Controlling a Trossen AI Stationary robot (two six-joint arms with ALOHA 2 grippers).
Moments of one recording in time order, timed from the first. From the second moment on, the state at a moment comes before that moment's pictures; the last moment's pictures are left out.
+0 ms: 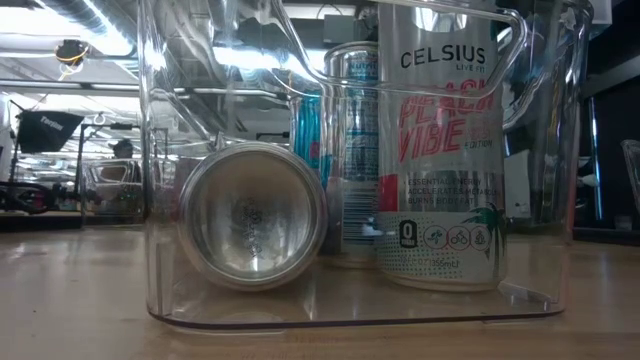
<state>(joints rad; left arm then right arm) -0.89 1.54 1.40 -0.97 -0.12 -1.35 0.15 1.39 0.84 0.18 0.30 -1.27</state>
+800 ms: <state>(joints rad) -1.07 1.67 1.41 -1.12 -0.11 -1.52 0.15 1.39 0.84 0.19 0.33 -1.29</state>
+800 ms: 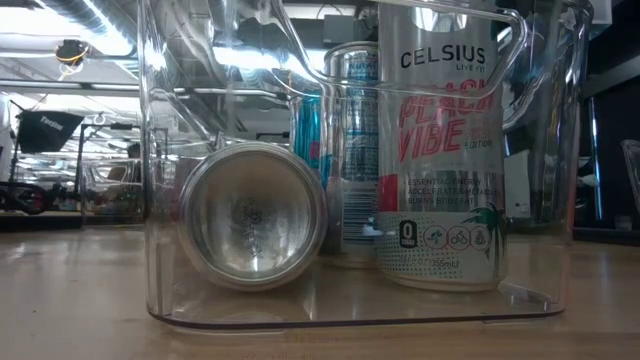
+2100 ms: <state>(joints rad) -1.08 1.66 1.43 -1.20 -0.12 -1.55 0.15 1.39 0.84 0.18 0.33 -1.29</state>
